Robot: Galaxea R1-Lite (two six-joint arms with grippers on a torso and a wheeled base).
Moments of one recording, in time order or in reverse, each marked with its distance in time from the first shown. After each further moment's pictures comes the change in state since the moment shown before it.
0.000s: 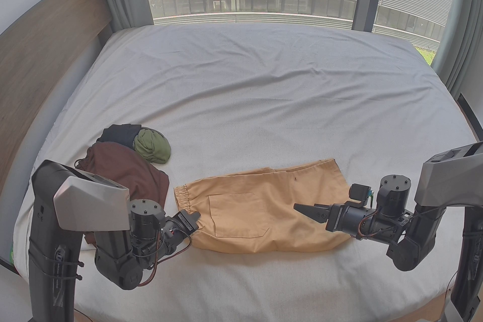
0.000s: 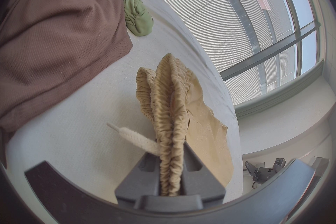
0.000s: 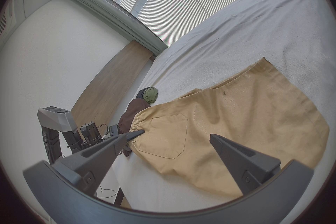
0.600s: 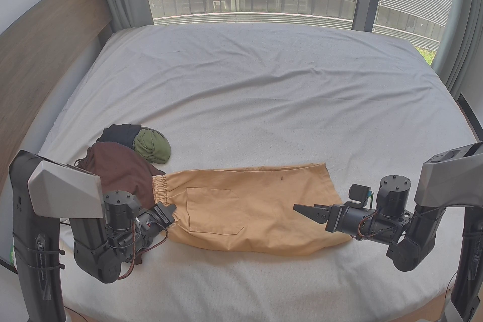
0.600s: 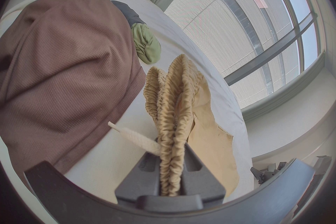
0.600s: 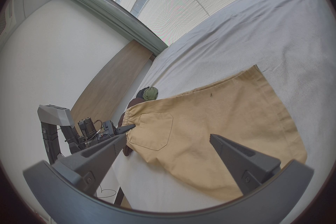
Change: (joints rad) left arm 0.125 -0.092 0.086 0.002 -0.018 0.108; right arm 0.002 0.000 0.002 0.000 -0.001 0.000
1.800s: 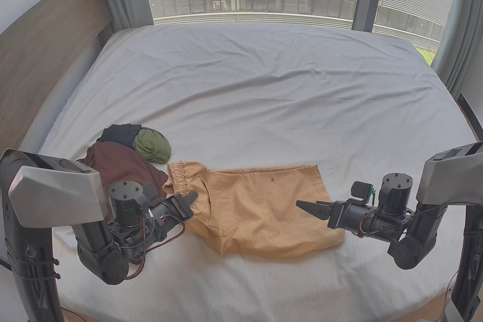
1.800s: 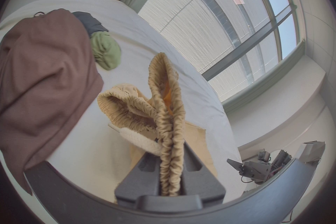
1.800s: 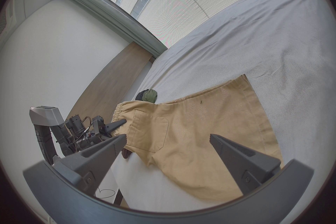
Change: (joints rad) left arm -0.124 -0.106 -0.029 0.003 -0.033 0.057; right arm -0.016 -0.005 -0.007 -0.001 0.000 -0.001
